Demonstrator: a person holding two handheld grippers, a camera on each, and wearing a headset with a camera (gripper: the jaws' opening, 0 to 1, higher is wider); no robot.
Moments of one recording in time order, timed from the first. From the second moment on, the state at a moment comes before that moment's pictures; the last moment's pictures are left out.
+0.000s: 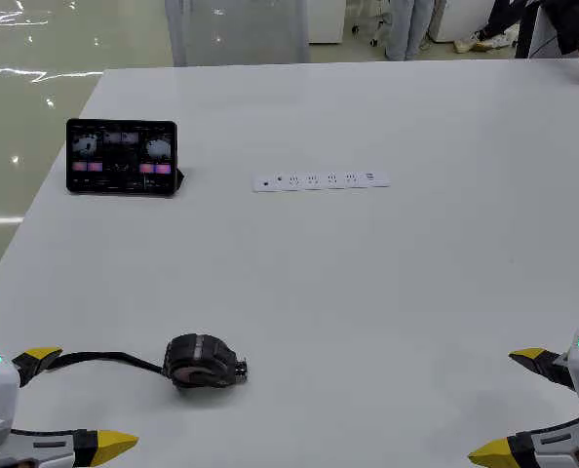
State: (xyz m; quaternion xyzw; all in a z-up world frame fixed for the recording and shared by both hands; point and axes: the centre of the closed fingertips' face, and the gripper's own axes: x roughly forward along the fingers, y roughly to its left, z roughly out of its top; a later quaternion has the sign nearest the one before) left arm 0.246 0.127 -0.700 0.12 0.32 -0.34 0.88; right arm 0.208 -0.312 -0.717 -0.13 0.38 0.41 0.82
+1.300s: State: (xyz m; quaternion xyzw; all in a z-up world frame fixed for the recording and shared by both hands) left arm 0.268 0.084 -0.710 0.25 0.33 -0.48 0.77; right arm 0.240 -0.267 -0.723 -0.19 0.34 0.48 0.79
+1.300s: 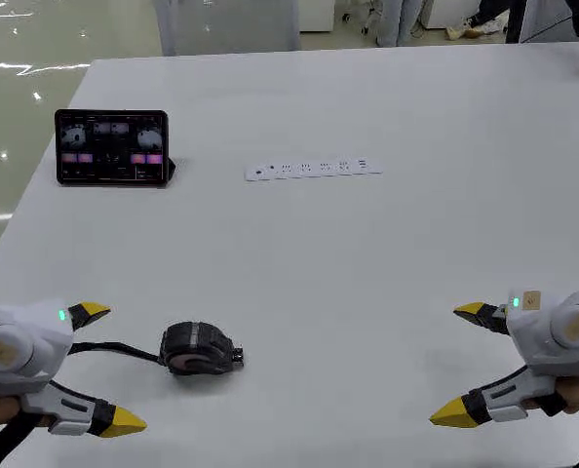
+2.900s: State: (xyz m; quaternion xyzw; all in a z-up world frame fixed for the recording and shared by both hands) left arm 0.292 0.024 -0.751 0.36 0.38 -0.55 0.65; right arm 0.280 -0.140 -0.755 -0.21 0.33 0.55 0.74
